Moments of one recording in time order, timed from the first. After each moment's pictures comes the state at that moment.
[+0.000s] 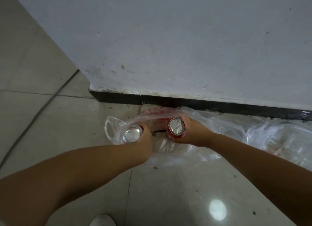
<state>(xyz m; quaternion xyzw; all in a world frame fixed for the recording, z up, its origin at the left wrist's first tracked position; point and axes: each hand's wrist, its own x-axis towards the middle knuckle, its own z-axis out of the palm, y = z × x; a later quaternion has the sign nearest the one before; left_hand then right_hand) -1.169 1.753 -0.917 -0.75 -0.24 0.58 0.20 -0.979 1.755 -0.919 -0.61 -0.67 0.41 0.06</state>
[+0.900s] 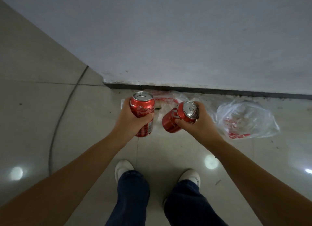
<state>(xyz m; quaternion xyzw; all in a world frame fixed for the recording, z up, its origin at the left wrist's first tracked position) -1.183 1.729 -0.657 -0.45 -0.67 -0.18 -0.56 -0.975 1.679 -0.682 -0.70 -0.39 0.53 0.26</state>
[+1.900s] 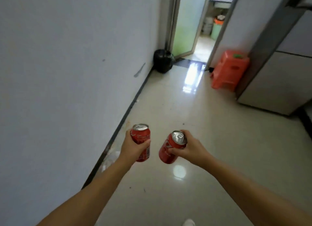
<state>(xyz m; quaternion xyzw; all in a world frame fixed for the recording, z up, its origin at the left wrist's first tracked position) -0.921 1.433 -0.169 -0.76 -0.17 0.04 -0.63 -0.911 1.219 -0.148 -0.87 -0.03 0.15 0.47</state>
